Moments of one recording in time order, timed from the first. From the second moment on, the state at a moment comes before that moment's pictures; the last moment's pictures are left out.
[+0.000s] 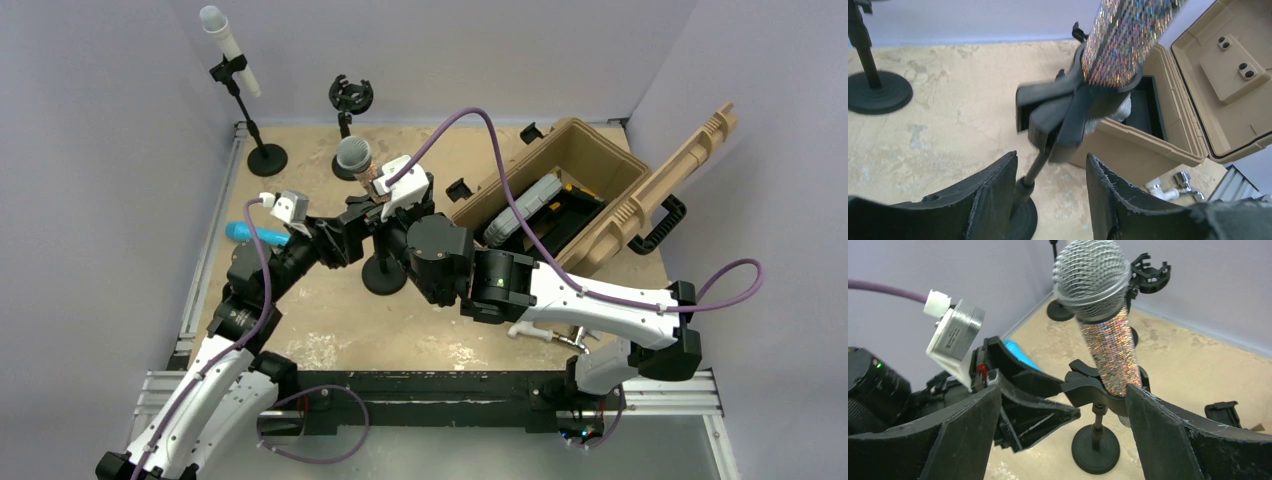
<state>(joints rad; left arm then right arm) -0.38 0.62 0.58 0.07 0.25 -0.36 1.36 1.45 1.57 -0.16 0.75 0.13</state>
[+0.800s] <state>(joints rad) -0.38 0.30 0.63 -0.29 0.07 -0.28 1.22 1.57 1.67 -0.15 0.79 -0.05</state>
